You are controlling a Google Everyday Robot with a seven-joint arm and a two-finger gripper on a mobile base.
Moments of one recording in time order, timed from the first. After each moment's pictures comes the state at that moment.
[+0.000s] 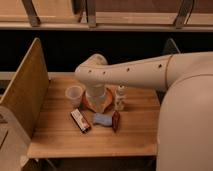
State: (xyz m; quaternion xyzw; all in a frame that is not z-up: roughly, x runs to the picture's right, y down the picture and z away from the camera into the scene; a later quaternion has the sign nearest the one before) arm -0.013 0.104 0.708 -0.21 0.29 0.70 0.61
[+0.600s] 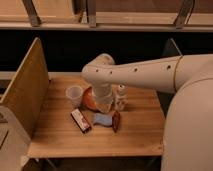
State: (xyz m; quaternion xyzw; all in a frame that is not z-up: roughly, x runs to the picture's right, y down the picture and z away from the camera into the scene) arm 0.001 0.110 0.713 -0.20 0.31 0.71 0.60
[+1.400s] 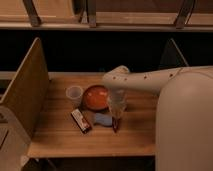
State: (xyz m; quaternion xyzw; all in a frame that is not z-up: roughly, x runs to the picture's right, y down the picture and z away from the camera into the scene) arm 0.062 0.143 0.796 -0.23 0.32 0.72 0.57
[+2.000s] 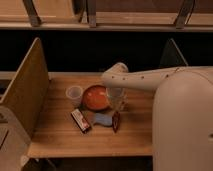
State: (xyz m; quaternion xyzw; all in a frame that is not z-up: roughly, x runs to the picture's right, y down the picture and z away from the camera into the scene) arm 0.056 0.089 0.831 -0.21 0.21 0.64 0.71
